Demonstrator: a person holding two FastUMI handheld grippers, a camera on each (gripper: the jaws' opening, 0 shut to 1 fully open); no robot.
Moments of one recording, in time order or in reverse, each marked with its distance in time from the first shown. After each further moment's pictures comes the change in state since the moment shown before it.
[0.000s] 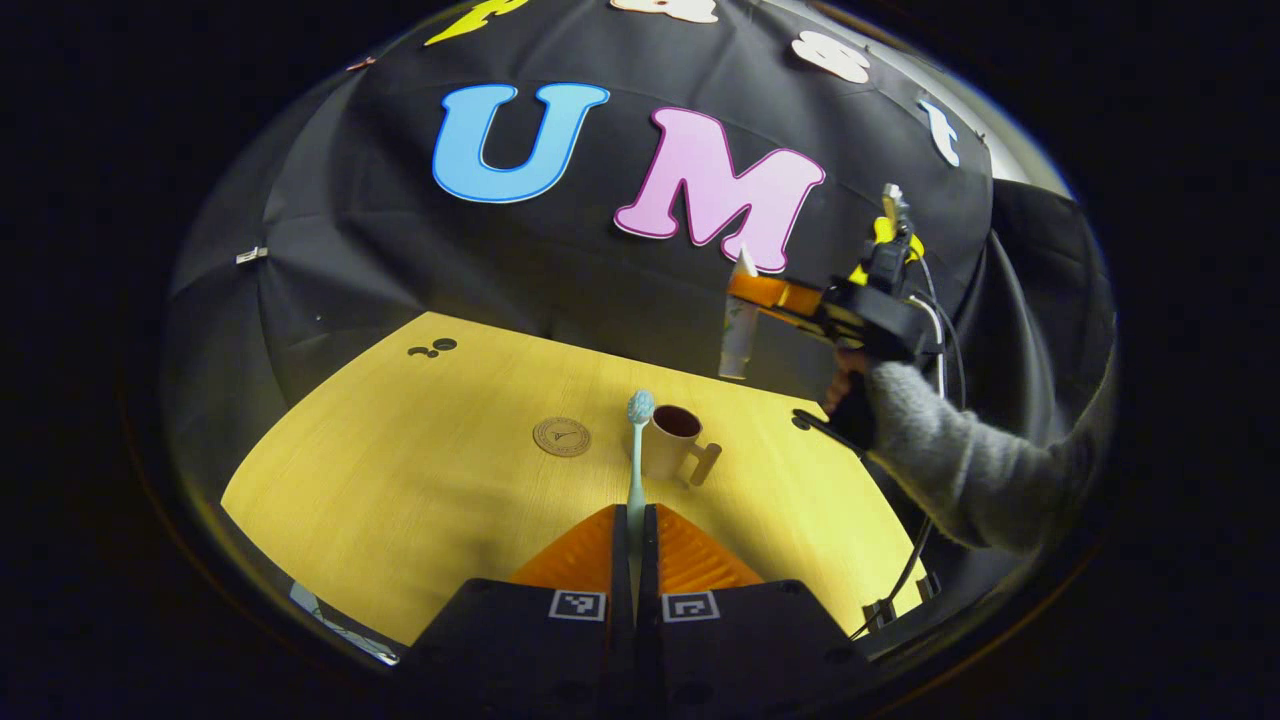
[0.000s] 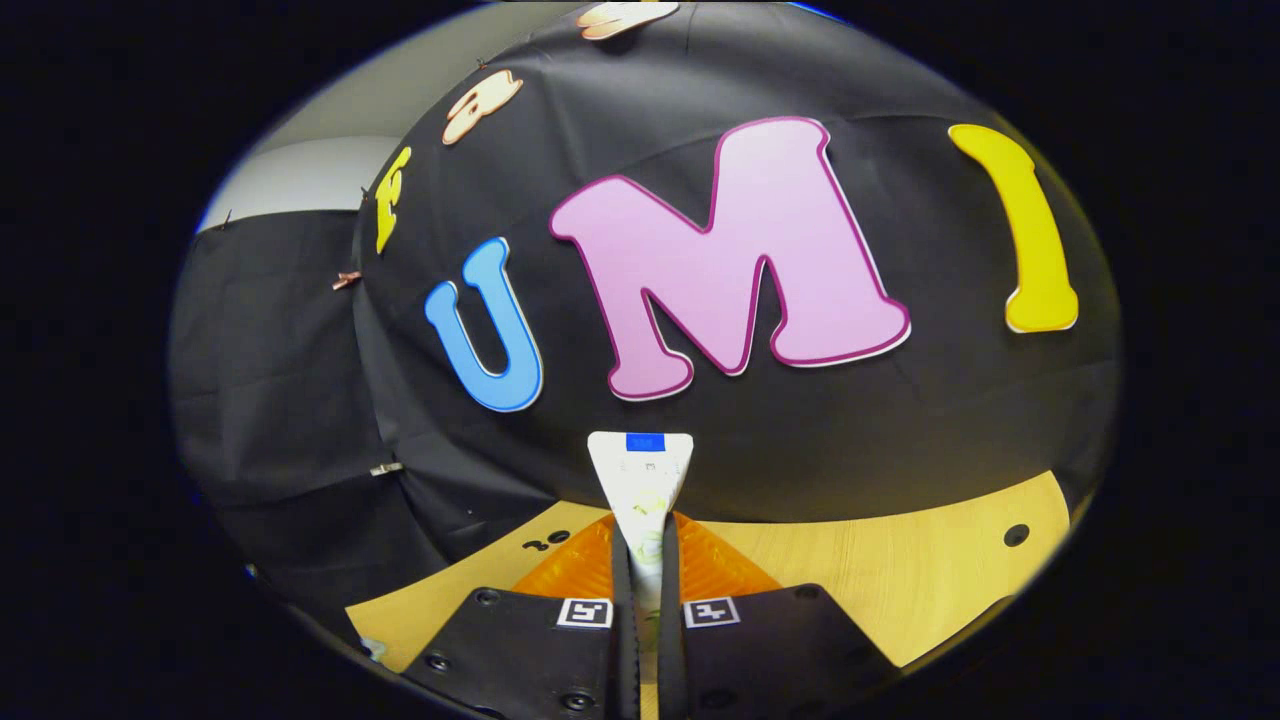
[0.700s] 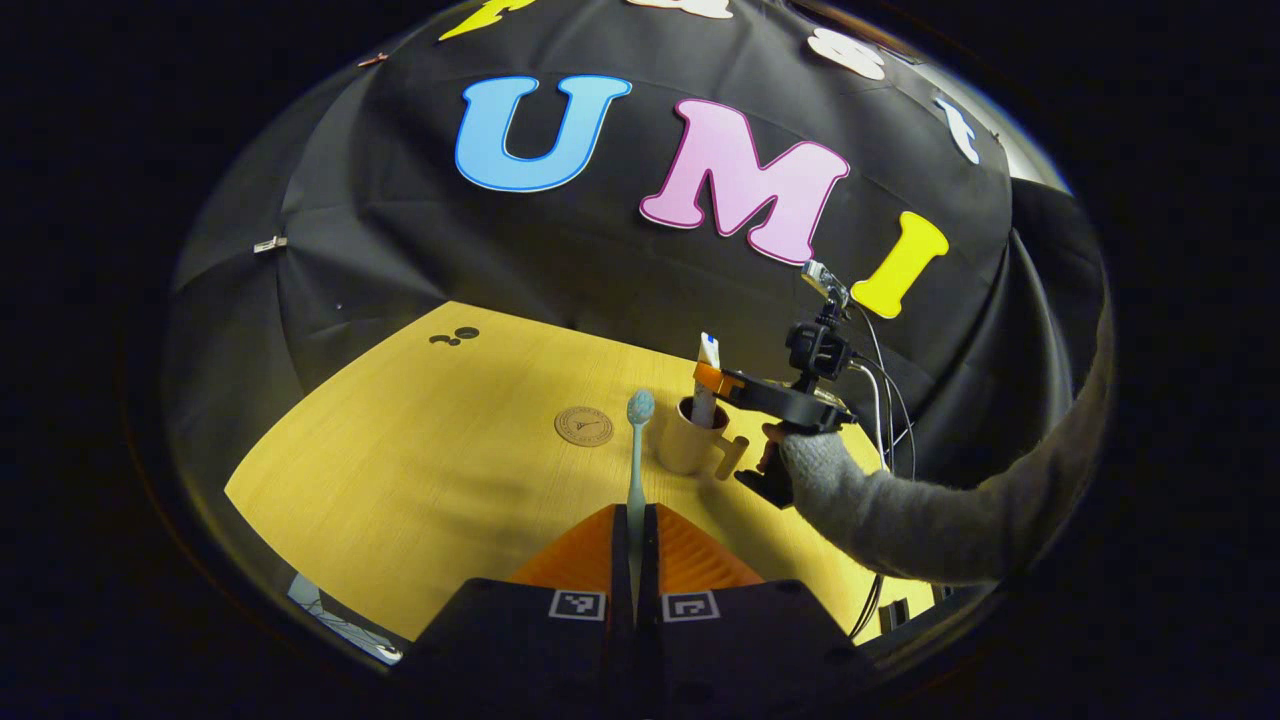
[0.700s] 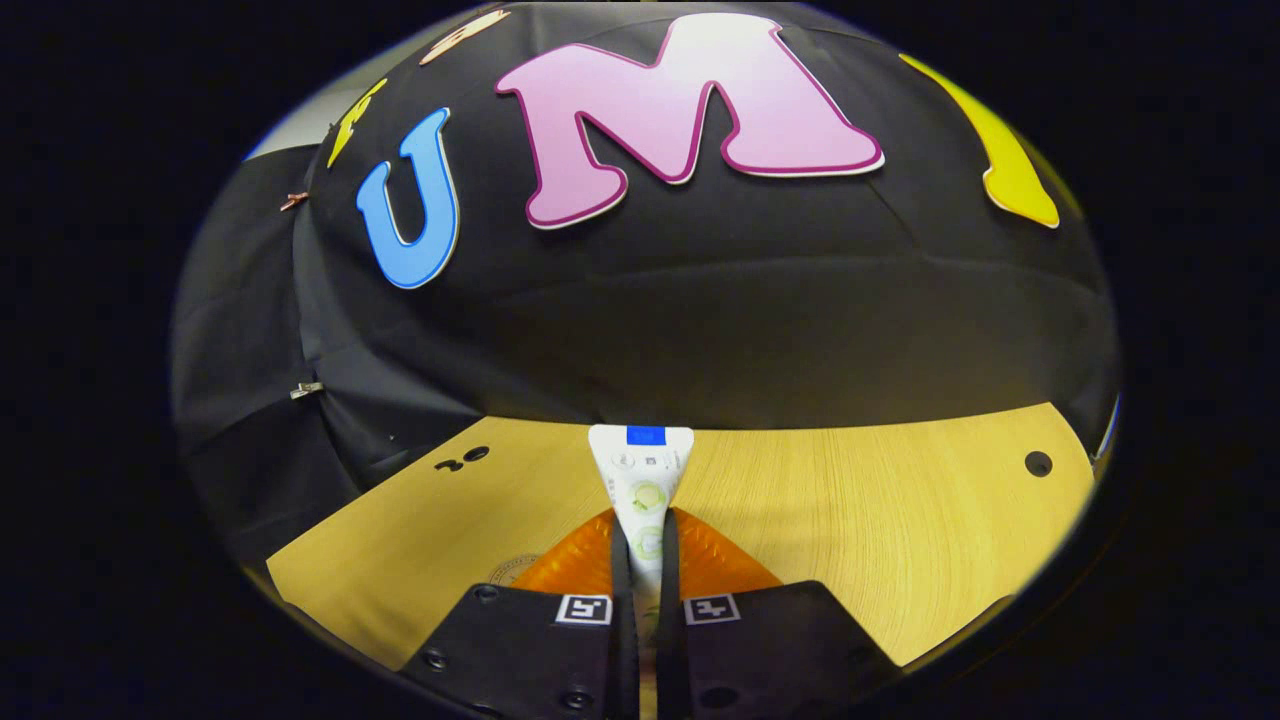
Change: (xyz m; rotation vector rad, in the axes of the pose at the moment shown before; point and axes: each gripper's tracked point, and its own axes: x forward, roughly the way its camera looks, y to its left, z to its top) left arm 0.015 0.015 -0.011 -0.006 0.003 0.055; right arm 0.041 -0.051 -0.147 -0.027 0.149 -0.141
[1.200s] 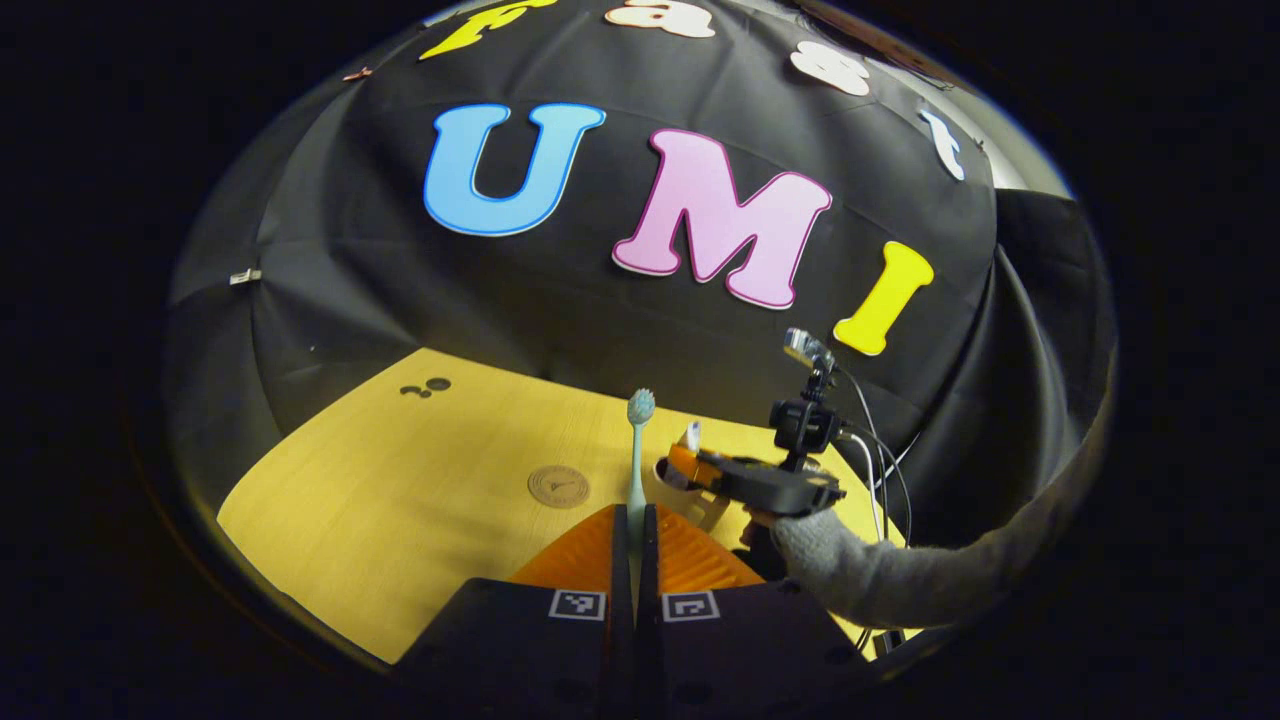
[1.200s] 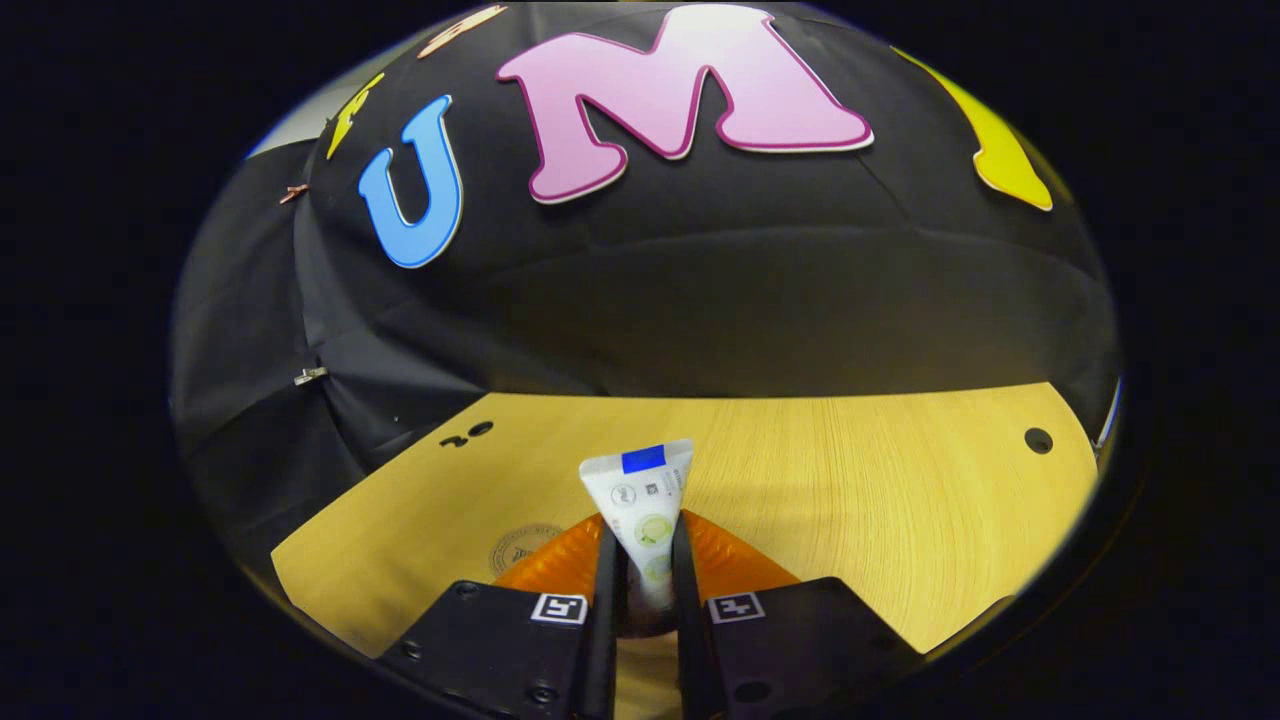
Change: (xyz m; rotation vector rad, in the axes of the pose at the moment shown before) left arm 0.036 -0.028 0.061 0.032 -0.142 -0.065; right arm -0.019 0.000 -0.032 0.018 0.099 0.001
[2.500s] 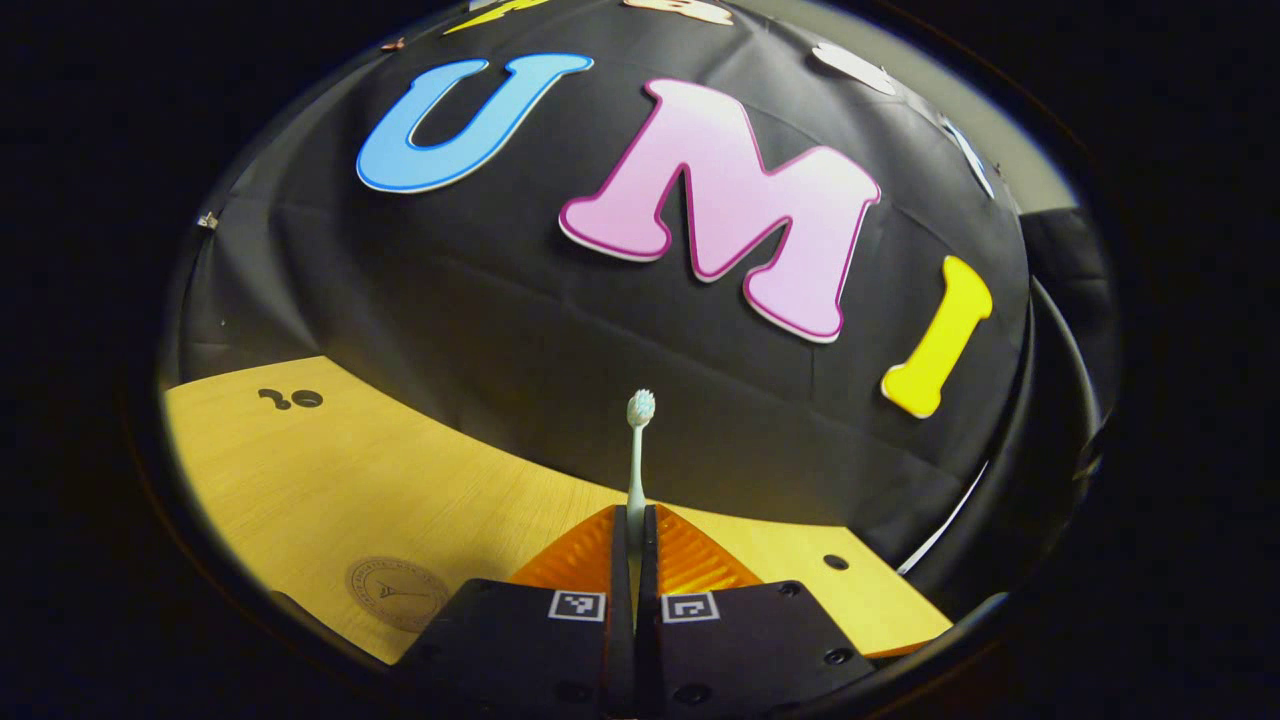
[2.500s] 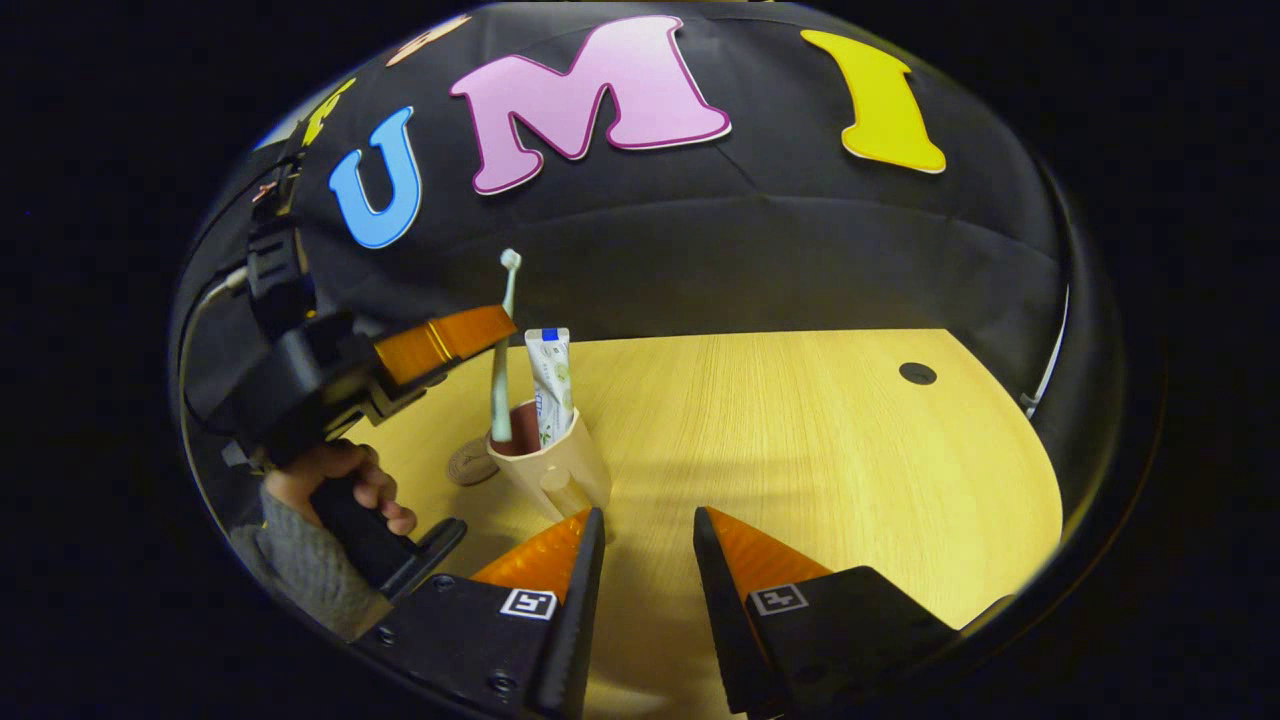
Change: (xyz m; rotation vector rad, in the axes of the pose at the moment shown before) left arm 0.283 -0.036 -0.009 -0.077 -0.217 -0.050; right arm -0.132 -0.070 -0.051 0.011 0.107 -0.152
